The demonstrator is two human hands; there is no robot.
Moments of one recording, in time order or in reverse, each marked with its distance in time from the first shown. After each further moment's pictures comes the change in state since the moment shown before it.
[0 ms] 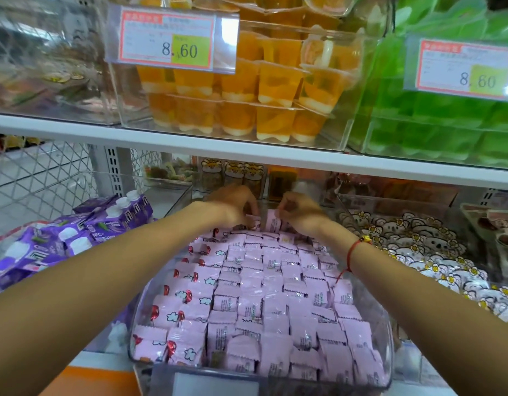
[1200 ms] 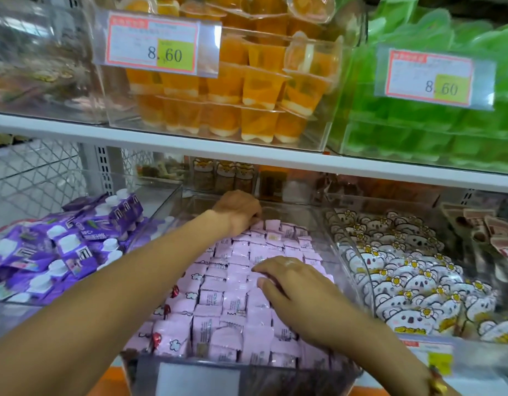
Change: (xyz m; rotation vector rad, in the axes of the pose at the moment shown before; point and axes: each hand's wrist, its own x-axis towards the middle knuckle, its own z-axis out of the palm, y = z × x) left_hand 0.003 0.030 0.018 0.365 0.033 0.167; right_hand -0.146 -0.011 0.008 -0.348 -0.115 -0.329
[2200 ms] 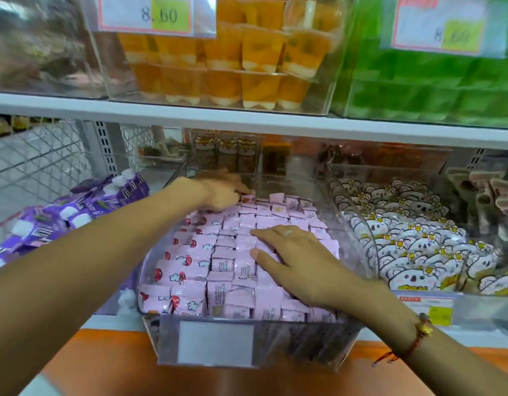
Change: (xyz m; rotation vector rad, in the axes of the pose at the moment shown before) left_hand -0.012 -0.038 0.013 -0.115 -0.261 -0.131; right_hand 0.000 -0.008 0.006 -0.007 -0.093 0.037
